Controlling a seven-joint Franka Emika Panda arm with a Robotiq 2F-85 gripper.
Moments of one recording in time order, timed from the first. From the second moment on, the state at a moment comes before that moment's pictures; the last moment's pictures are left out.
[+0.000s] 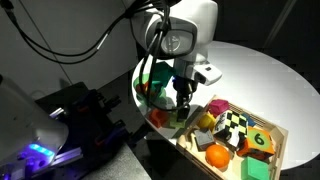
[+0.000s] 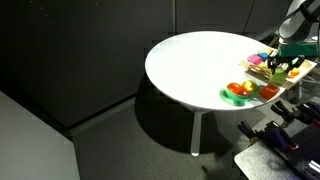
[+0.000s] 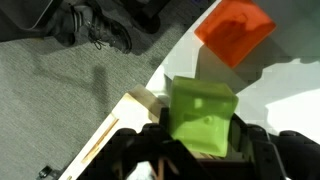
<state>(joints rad) -0.06 0.33 -0.38 -2.46 -0.09 2.62 0.45</state>
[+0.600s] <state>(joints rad) -0.07 0.23 -0.35 -2.46 -0.17 2.56 0.34</state>
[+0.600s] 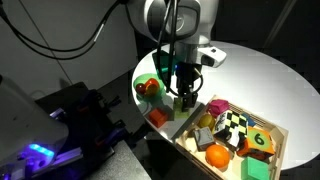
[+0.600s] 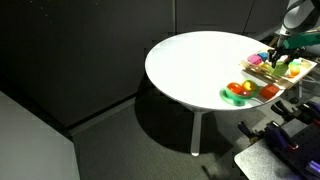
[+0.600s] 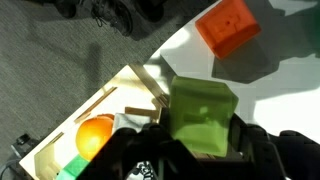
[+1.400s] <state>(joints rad) -0.10 0.19 -0.33 -2.46 -0.17 2.53 0.29</state>
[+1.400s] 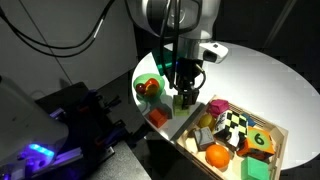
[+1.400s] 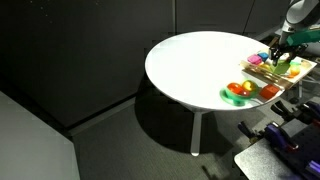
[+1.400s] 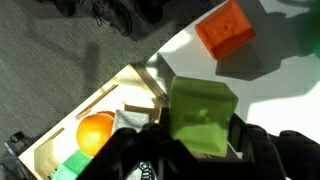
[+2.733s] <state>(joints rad) -0.05 -0.02 -0.17 -2.65 -0.35 2.59 0.52</state>
